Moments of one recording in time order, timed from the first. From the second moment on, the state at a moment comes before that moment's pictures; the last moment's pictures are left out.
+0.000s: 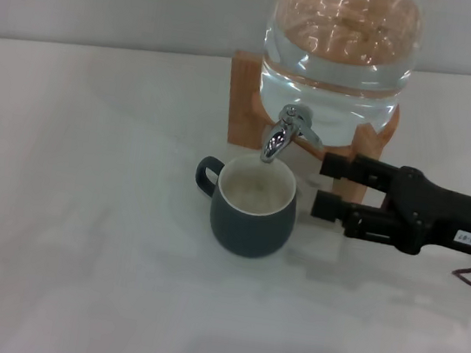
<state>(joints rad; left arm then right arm) -0.18 -2.07 -0.06 0.27 -1.68 -2.00 2.16 0.39 2.01 -1.08 -0.62 1.77 1.71 -1.69</state>
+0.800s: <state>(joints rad) -0.20 -2.07 -0.05 0.27 -1.67 -2.00 2.15 0.42 2.02 -1.21 -0.62 1.85 1.63 -1.70</state>
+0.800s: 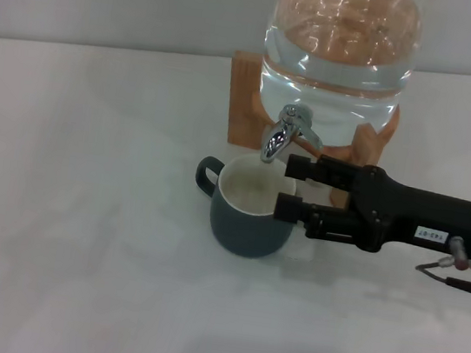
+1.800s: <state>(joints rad) -0.20 -2.07 -0.05 0.27 -1.65 -2.01 2.15 0.42 2.01 -1.21 -0.62 1.88 1.53 -1.70</state>
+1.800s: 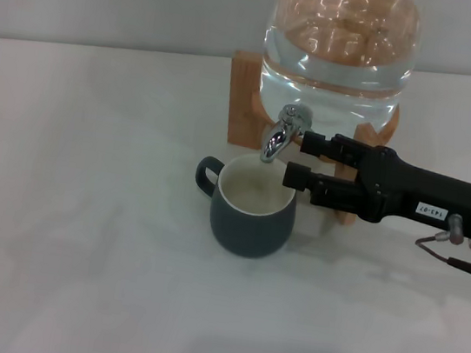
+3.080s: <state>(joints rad) -0.21 -2.07 -0.05 0.27 -1.64 -1.99 2.15 0.38 2.00 -1.09 -0.64 1.88 1.67 -1.69</state>
